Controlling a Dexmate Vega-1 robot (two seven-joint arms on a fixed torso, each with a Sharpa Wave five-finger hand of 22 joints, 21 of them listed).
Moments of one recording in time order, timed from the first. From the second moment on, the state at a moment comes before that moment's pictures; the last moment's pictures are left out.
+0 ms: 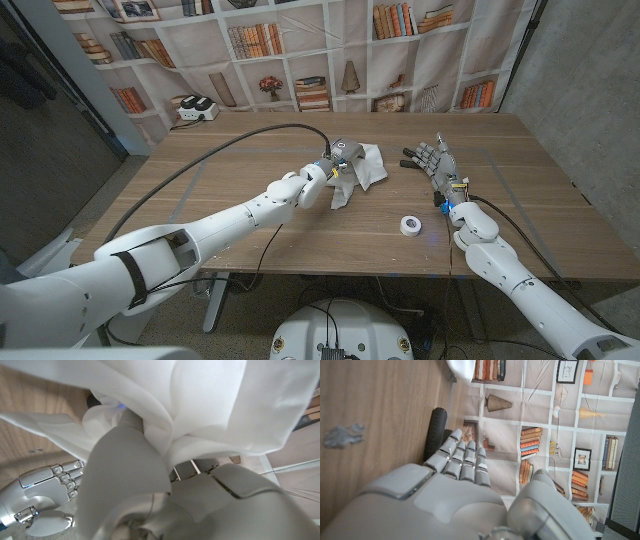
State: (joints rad) left arm 0.41 0.43 1.07 -1.32 0.81 0.15 0.24; left_hand 1.37 0.11 0.11 -0.09 0.18 1.05 -0.07 0.54 0.20 1.08 -0.18 0.30 0.53 1.18 -0.21 0.26 0.31 1.02 -0.14 0.49 0.20; right arm -0.99 -0.49 -0.32 -1.37 0.71 0.35 -0.05; right_hand 0.29 0.02 0.15 -0.02 0.21 0.29 0.08 0.20 0.19 0.33 0.09 0.23 0.18 0.24 0.03 0.19 0.18 0.29 -0.04 0.38 0.17
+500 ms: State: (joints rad) left arm 0.49 0.52 1.00 -1.43 0.80 0.22 0.22; left_hand 1.37 0.11 0.11 -0.09 0.18 1.05 -0.07 0.54 0.20 1.08 -0.17 0.29 0.53 1.18 -0.21 0.26 0.32 1.01 -0.14 0.50 0.20; right arm -0.98 -0.48 -0.33 -1.36 0.70 0.34 -0.04; right_hand 0.29 0.02 0.15 -0.02 0.21 0.29 0.08 0.20 0.19 0.33 0.09 0.22 0.18 0.24 0.03 0.19 0.18 0.29 -0.04 0.38 0.17
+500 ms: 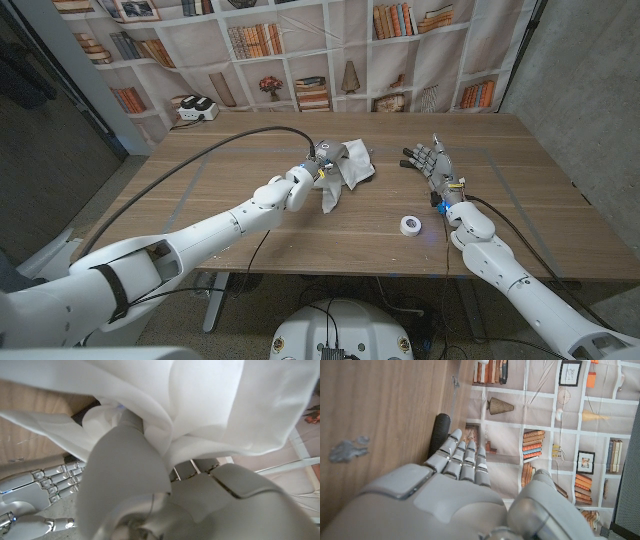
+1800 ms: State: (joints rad) left arm 0.38 0.41 1.08 -1.32 0.85 0.13 0.21; left_hand 1.37 0.11 0.11 -0.09 0.18 1.05 -0.07 0.53 0.19 1.09 -0.18 0.28 0.54 1.18 -0.22 0.26 0.33 1.00 -0.14 0.51 0.20; right arm -1.00 -0.48 -0.32 -1.36 0.71 0.35 -0.05; right_hand 0.29 0.02 0.15 -0.03 0.20 0.29 0.08 0.20 0.19 0.33 0.09 0.22 0.18 0.25 0.03 0.19 0.18 0.31 -0.04 0.37 0.18
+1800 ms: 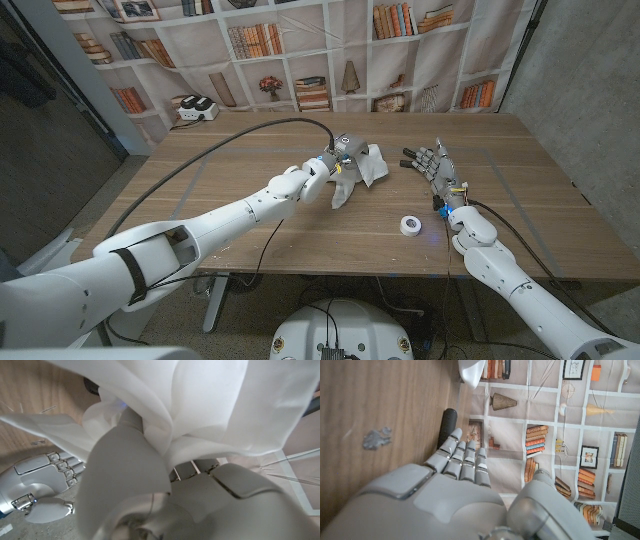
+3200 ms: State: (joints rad) left arm 0.45 0.49 1.02 -1.38 0.80 0.20 0.19; left_hand 1.37 0.11 0.11 -0.09 0.19 1.05 -0.07 0.52 0.19 1.09 -0.18 0.27 0.54 1.18 -0.22 0.25 0.34 0.99 -0.14 0.53 0.20; right arm -0.97 -0.47 -0.33 -1.33 0.71 0.34 -0.03; right_hand 0.29 0.02 0.14 -0.03 0.20 0.29 0.08 0.20 0.19 0.33 0.09 0.22 0.18 0.25 0.04 0.19 0.18 0.31 -0.04 0.37 0.18
